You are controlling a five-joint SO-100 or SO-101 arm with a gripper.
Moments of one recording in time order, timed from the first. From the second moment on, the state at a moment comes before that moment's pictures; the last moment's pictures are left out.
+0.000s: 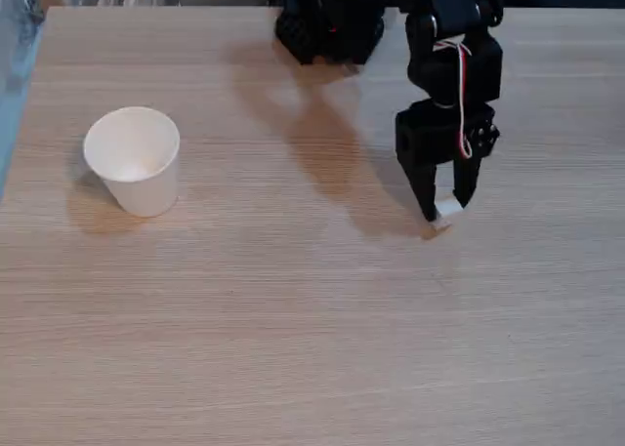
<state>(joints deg) -15.6 102.6 126.7 34.2 -87.4</state>
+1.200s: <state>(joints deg) 37.4 134.1 134.1 38.8 -100.6</state>
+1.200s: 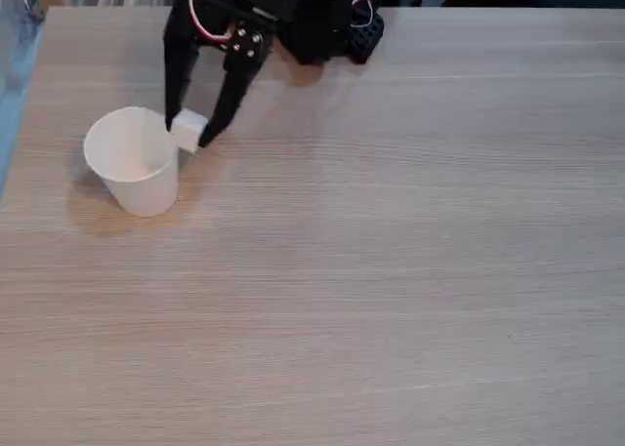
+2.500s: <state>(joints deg) 45.6 123.2 130.2 30.4 -101.1</state>
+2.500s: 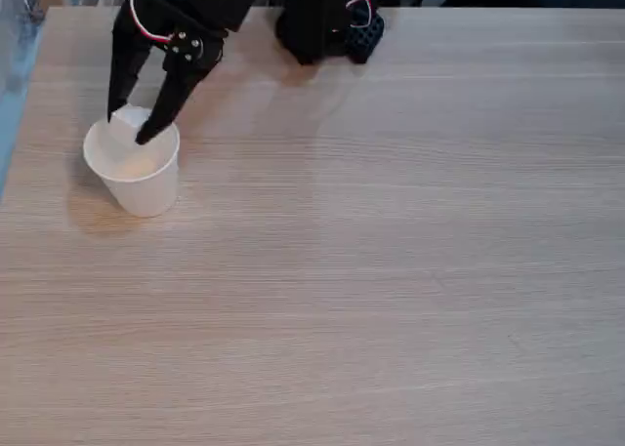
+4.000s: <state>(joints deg) 22.9 135.0 135.7 33.8 -94.6</state>
